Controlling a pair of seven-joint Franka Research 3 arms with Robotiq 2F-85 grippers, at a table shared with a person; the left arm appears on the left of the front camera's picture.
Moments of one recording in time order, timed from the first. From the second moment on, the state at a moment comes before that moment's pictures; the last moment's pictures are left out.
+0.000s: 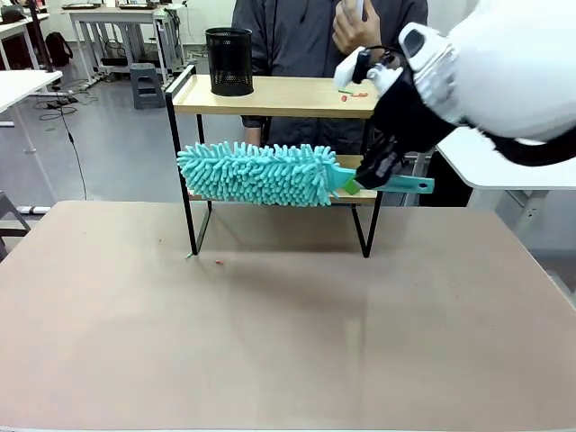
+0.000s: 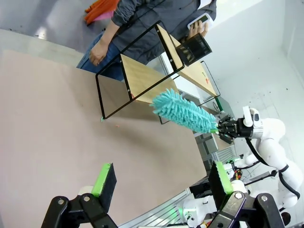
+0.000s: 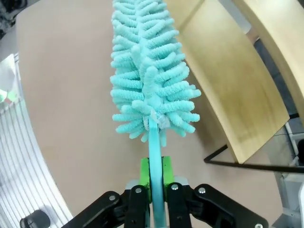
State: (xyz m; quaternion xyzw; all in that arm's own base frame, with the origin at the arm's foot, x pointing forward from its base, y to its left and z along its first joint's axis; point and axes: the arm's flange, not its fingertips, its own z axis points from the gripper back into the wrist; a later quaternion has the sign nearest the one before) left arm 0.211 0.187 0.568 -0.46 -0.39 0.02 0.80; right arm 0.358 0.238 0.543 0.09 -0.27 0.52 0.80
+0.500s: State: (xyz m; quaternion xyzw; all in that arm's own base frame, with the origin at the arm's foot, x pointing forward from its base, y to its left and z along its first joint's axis) left arm 0.211 0.187 0.568 -0.46 -0.39 0.02 0.80; right arm 0.393 0.272 0.522 0.04 -0.27 0.50 0.82
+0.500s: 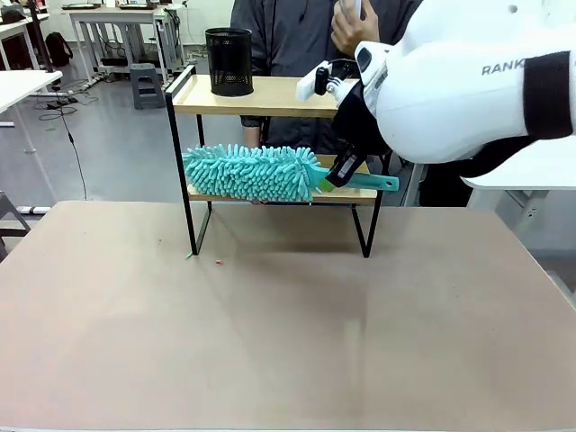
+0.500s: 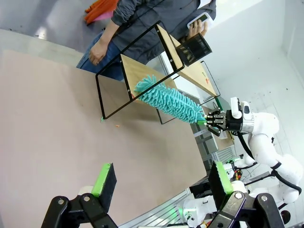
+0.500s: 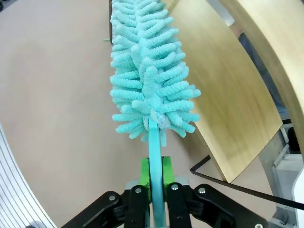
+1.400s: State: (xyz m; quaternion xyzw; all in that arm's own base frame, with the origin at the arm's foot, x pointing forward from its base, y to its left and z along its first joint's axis) left arm 0.211 0.187 0.569 -0.46 -0.39 0.02 0.80; right arm 0.378 0.270 0.524 0.12 -0.22 0.59 0.76
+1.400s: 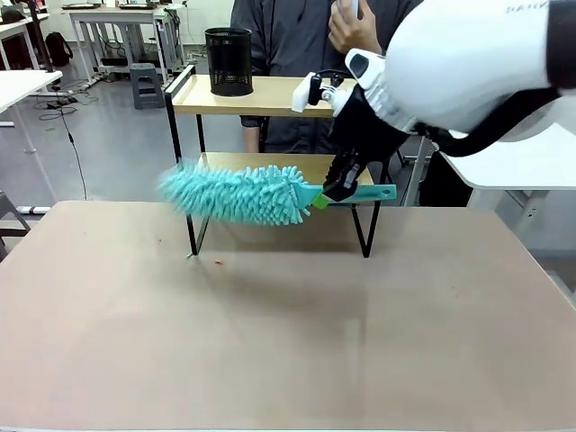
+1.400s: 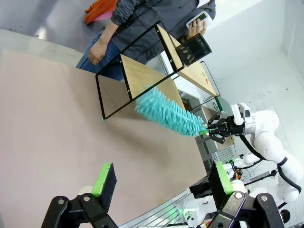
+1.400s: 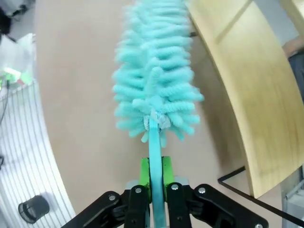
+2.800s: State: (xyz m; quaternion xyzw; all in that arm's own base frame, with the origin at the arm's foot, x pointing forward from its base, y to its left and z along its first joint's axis) left arm 0.211 0.186 0.570 -0.46 -0.39 0.02 0.80; right arm 0.202 -0.051 0.590 0.20 -0.23 0.29 0.91
